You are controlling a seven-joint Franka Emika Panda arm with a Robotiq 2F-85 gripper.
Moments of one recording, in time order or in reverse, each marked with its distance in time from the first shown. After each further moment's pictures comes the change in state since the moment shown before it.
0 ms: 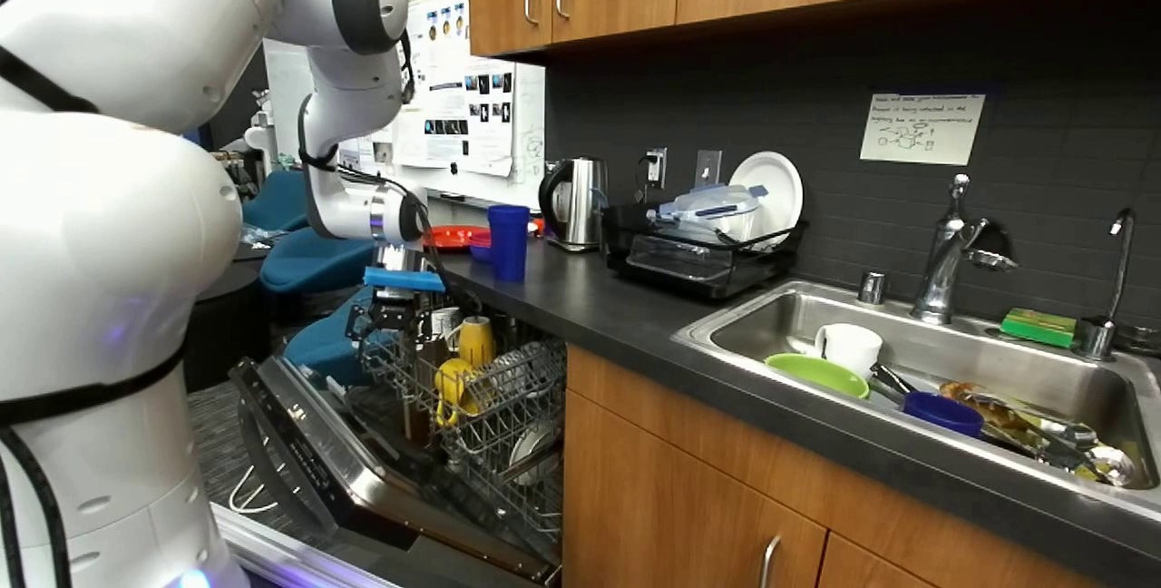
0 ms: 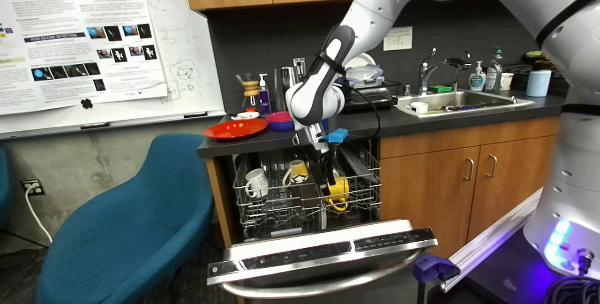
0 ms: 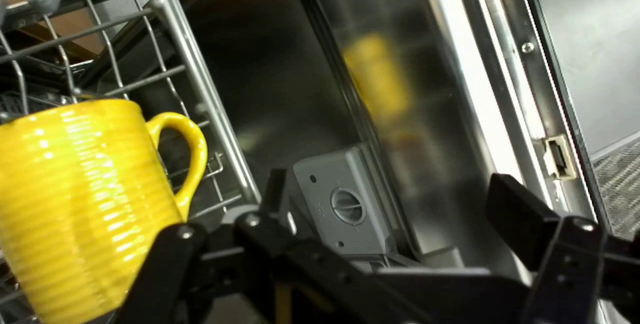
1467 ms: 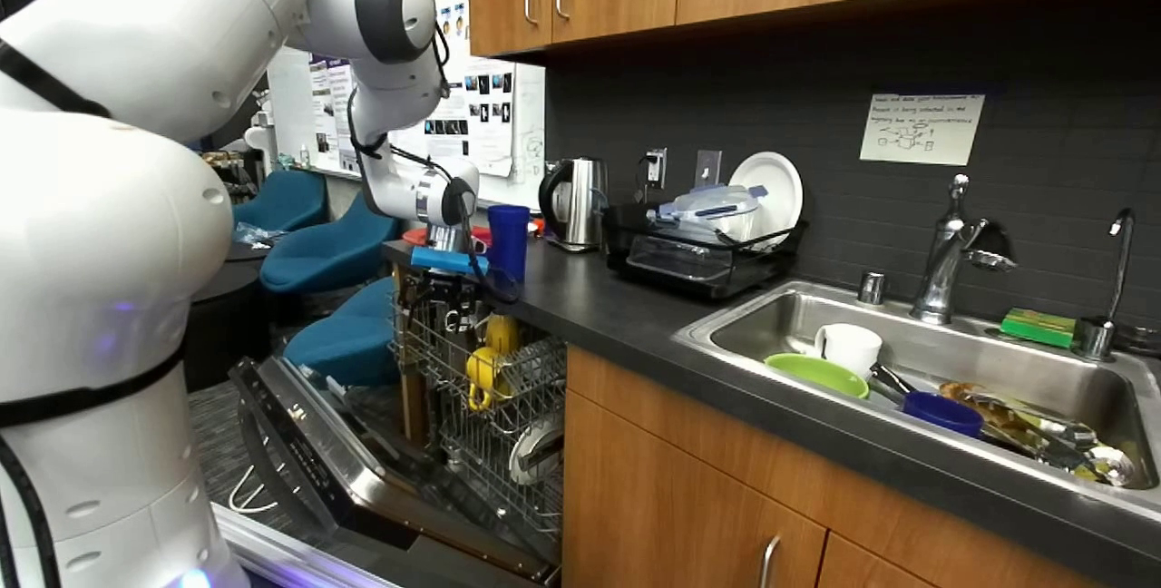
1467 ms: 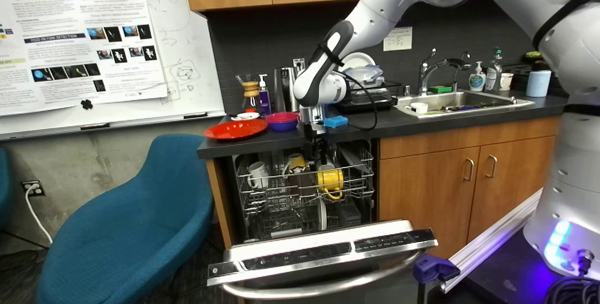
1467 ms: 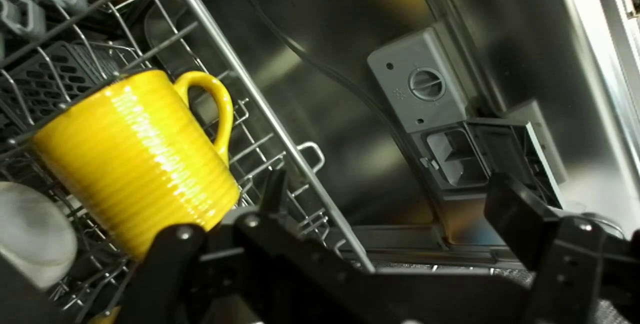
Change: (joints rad) arm -0.097 0.033 -0.018 0.162 0.109 0.047 -0.020
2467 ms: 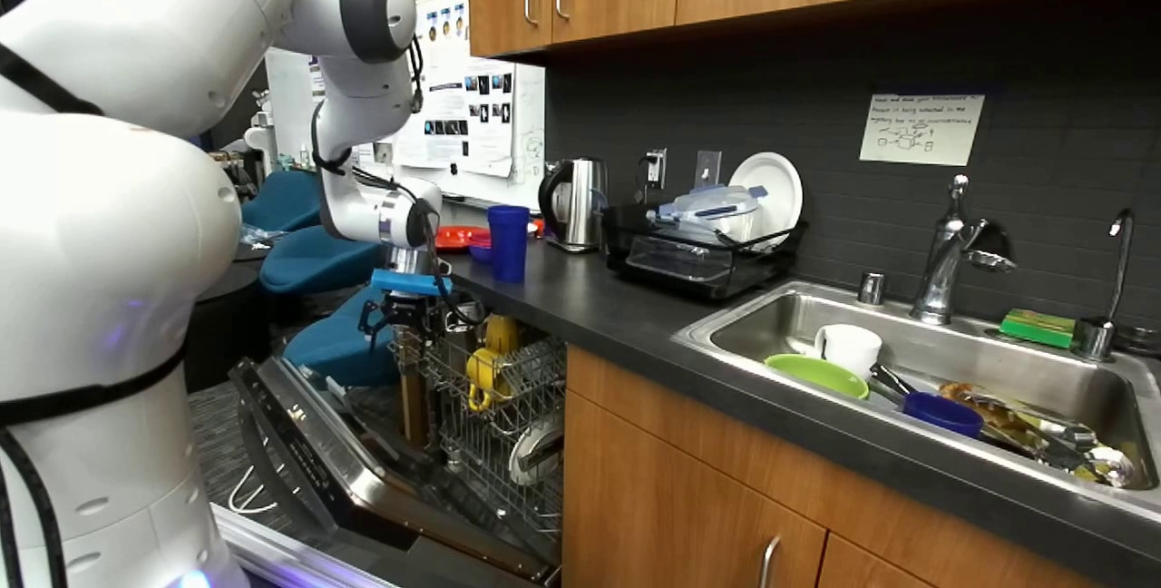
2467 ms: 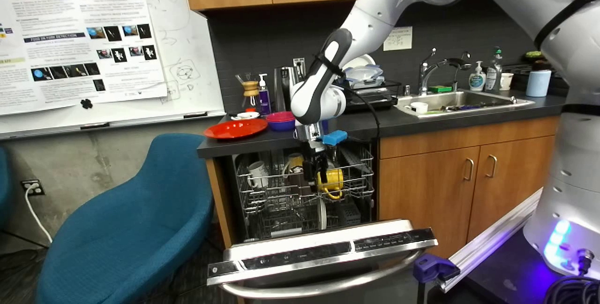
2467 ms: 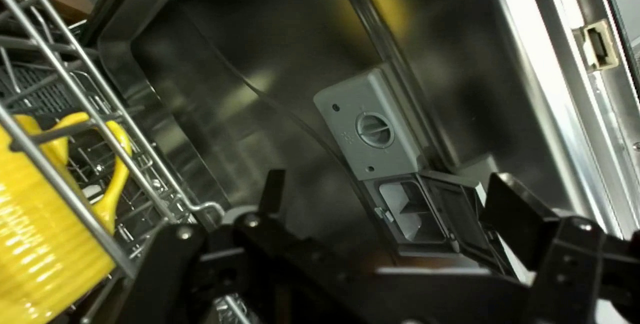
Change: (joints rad) arm 0.082 -0.006 0.006 -0.137 -0.023 0.097 0.063
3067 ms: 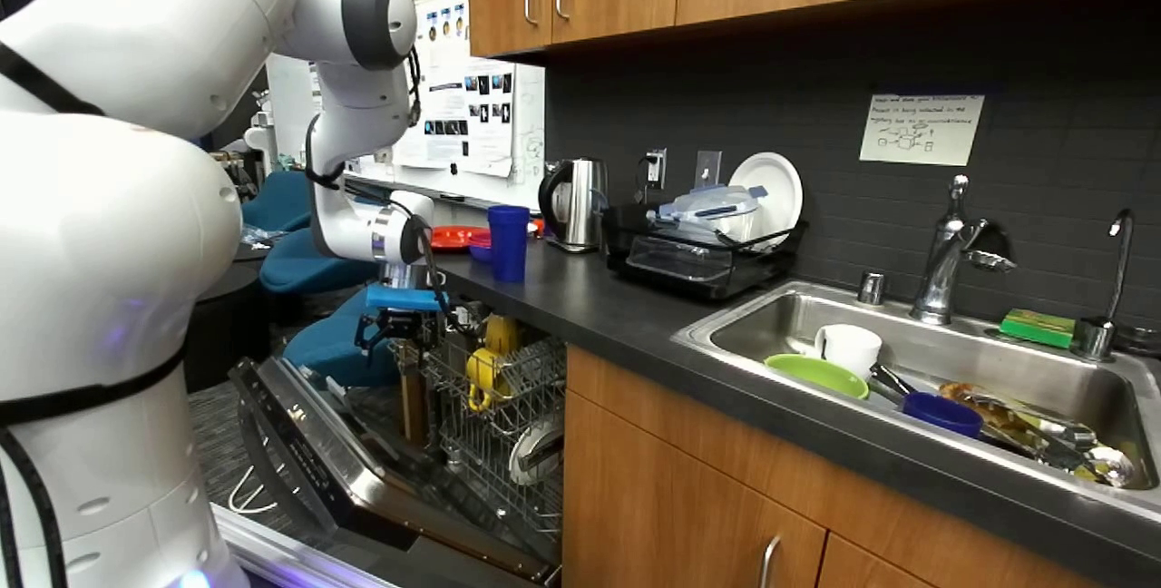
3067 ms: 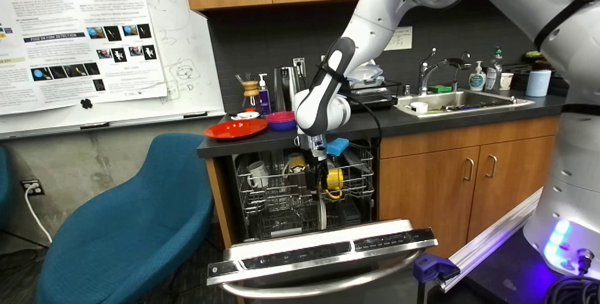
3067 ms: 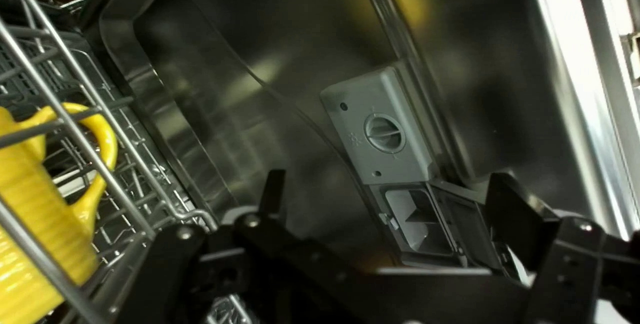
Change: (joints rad) arm 0.008 0.022 -0.001 -0.056 -0.043 0.127 -0.004
